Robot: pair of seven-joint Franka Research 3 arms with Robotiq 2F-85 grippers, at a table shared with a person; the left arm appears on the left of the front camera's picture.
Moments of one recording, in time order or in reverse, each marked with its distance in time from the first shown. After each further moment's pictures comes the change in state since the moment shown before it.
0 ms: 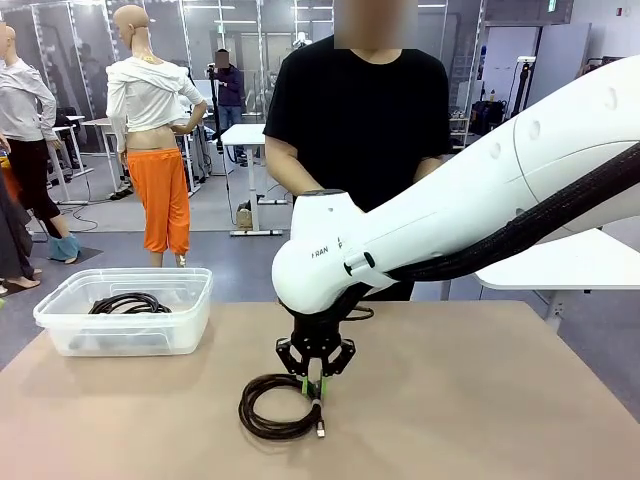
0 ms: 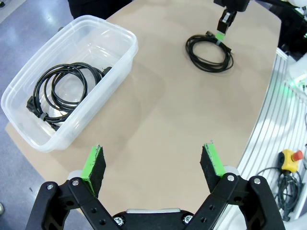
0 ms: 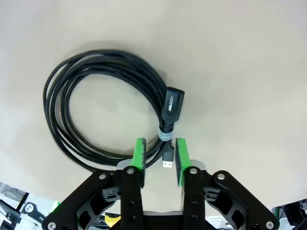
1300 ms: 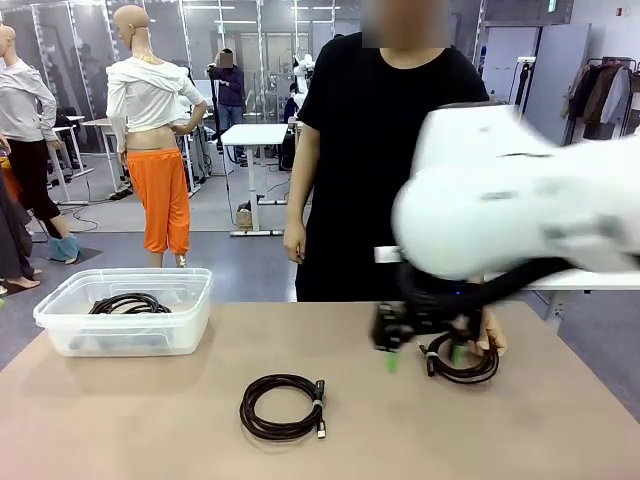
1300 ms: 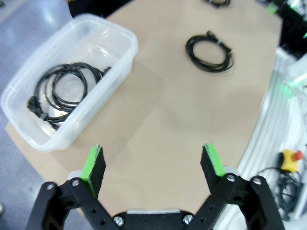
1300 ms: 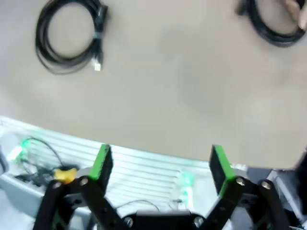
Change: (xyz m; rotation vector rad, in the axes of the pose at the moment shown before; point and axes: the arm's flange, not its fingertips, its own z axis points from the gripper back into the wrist) left arm 0.000 0.000 0.000 0.000 0.000 0.001; right arm -0.135 -0.151 0.128 0.004 -0.127 0.171
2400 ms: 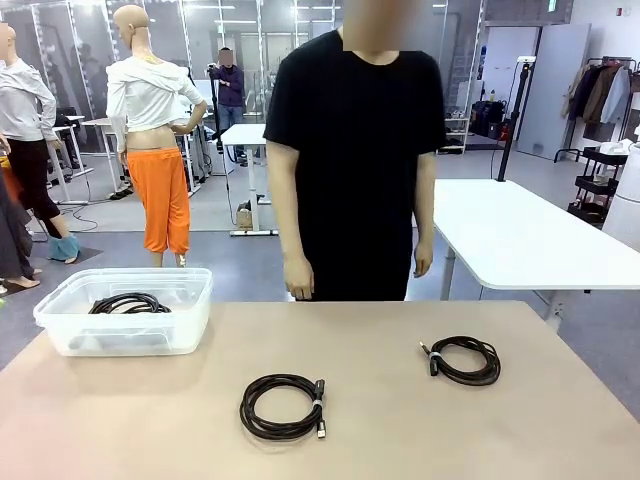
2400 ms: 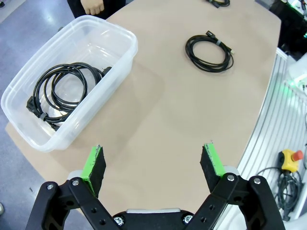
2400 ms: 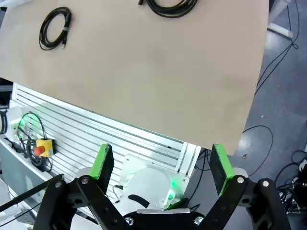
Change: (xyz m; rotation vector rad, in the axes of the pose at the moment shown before) left arm 0.000 0.000 0.000 -0.001 0.000 -0.001; right arm -0.134 -0.293 0.085 0.224 -0.266 0.035
